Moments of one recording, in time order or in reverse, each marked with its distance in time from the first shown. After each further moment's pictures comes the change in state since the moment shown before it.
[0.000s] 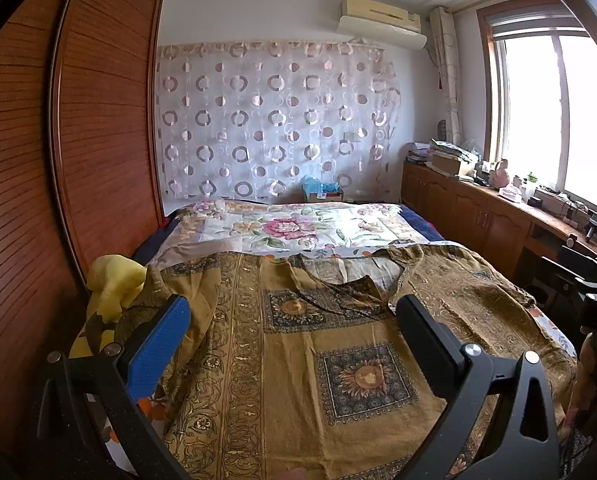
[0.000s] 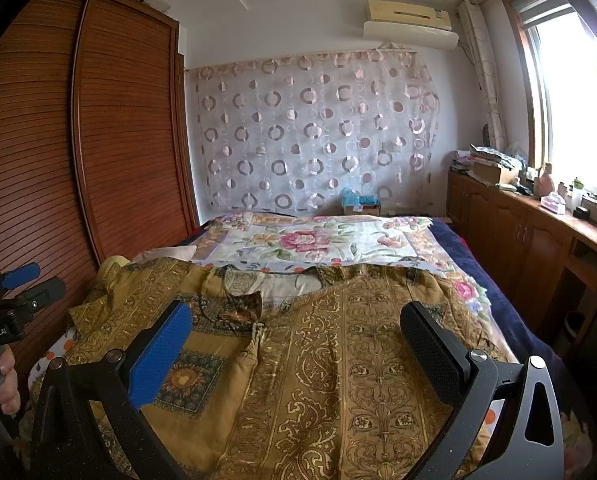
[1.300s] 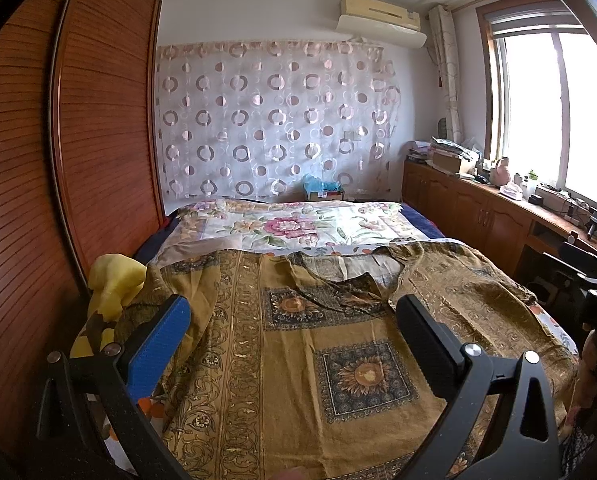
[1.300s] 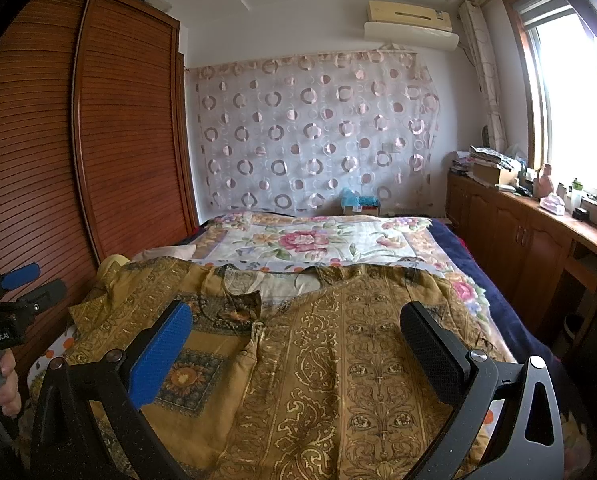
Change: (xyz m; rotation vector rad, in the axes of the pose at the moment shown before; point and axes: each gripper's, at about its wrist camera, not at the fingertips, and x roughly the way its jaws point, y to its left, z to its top) left arm -0.011 -0.005 0.010 0.007 0.004 0.004; right arm -0.002 -0.001 -0.001 -0.001 -0.001 -0.002
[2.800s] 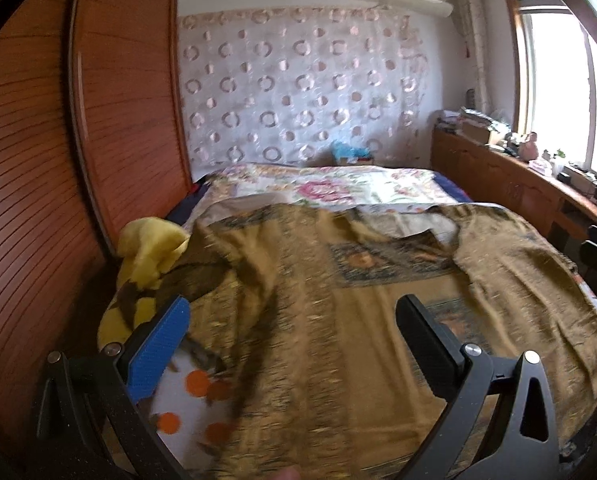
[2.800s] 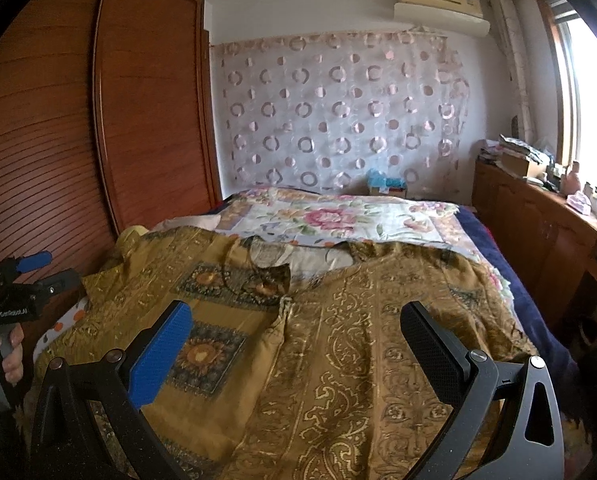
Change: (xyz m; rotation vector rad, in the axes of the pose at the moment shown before) left arm 0.028 0.069 -0.031 -0.001 0.126 0.104; right arm 0.021 0.001 -0.005 -0.041 0.090 0.088
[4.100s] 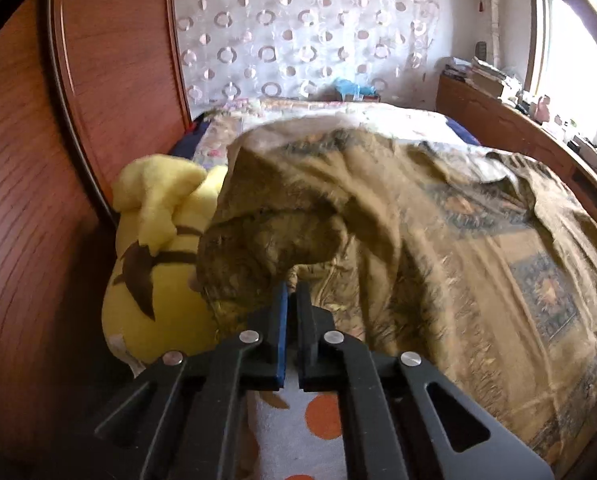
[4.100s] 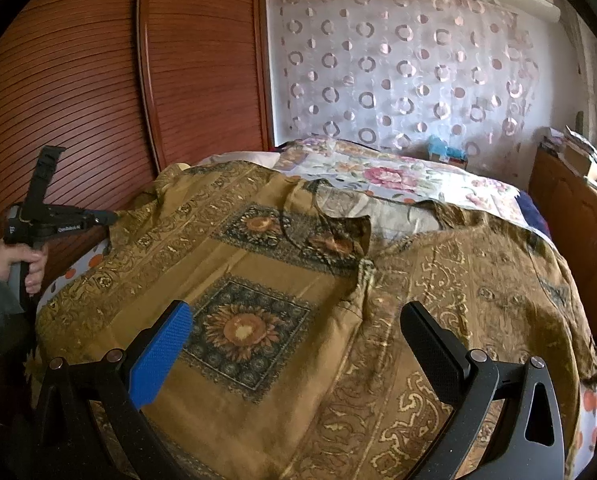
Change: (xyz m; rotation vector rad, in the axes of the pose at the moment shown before) left arm 0.094 0.094 -0.006 0.030 0.224 -0.059; right arm 0.048 0.005 0.002 -0.108 0.152 0.153
